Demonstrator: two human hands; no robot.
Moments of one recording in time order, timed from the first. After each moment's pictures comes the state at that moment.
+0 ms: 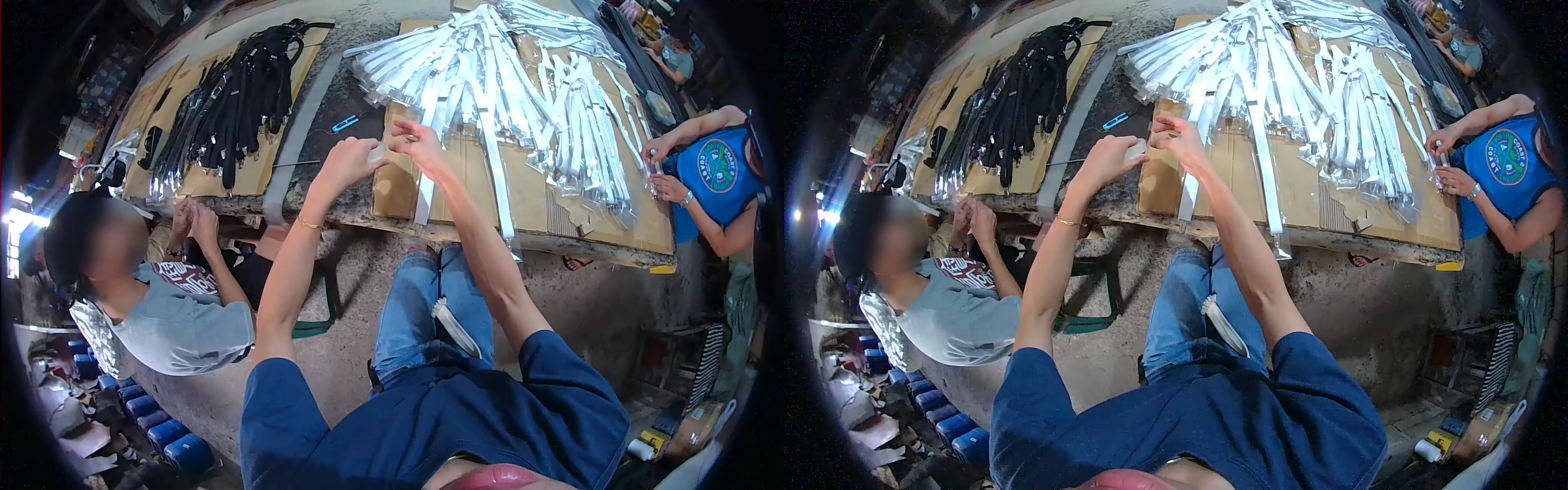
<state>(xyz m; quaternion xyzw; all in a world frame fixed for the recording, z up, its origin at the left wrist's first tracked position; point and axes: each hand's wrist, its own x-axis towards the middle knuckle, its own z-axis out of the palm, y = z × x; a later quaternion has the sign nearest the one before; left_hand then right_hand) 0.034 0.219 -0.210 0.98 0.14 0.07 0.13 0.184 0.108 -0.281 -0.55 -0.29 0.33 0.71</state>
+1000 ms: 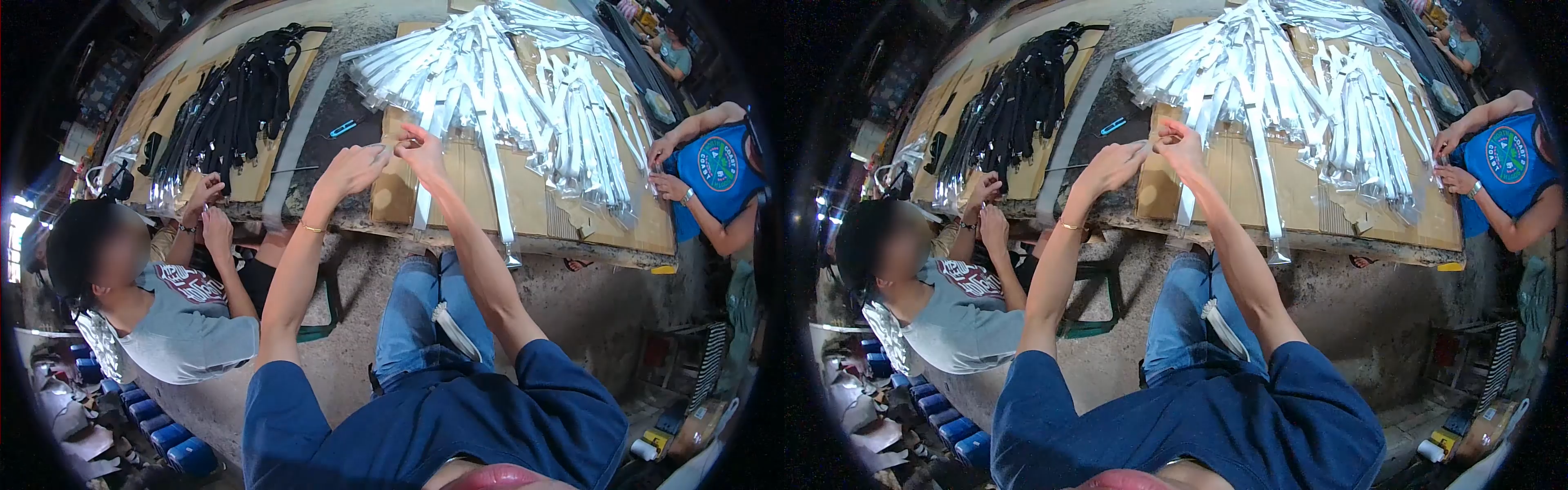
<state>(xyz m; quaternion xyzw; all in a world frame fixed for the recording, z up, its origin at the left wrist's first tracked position) 0.045 0.211 -0.200 0.96 0.13 0.03 0.24 0.170 0.102 -0.271 -0.57 -0.21 0.27 0.75</state>
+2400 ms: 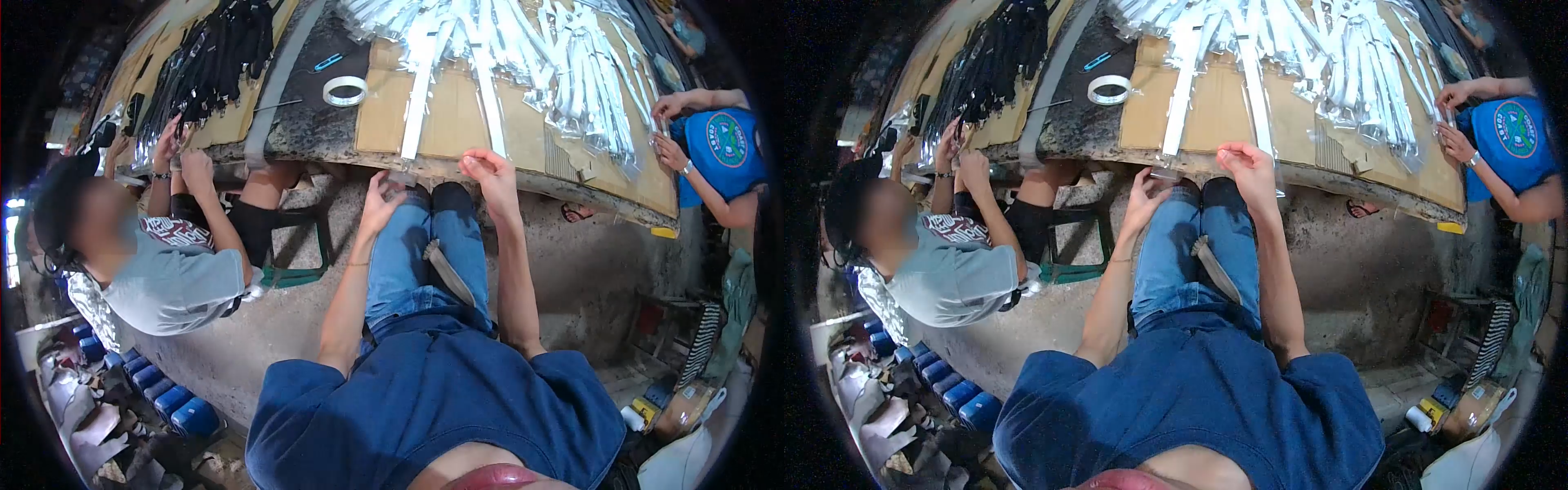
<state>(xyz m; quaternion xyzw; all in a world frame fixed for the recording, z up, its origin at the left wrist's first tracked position) -0.068 0.055 -0.421 0.68 0.29 0.21 0.65 0.110 -0.115 -0.281 -0.61 -0.16 0.27 0.73</state>
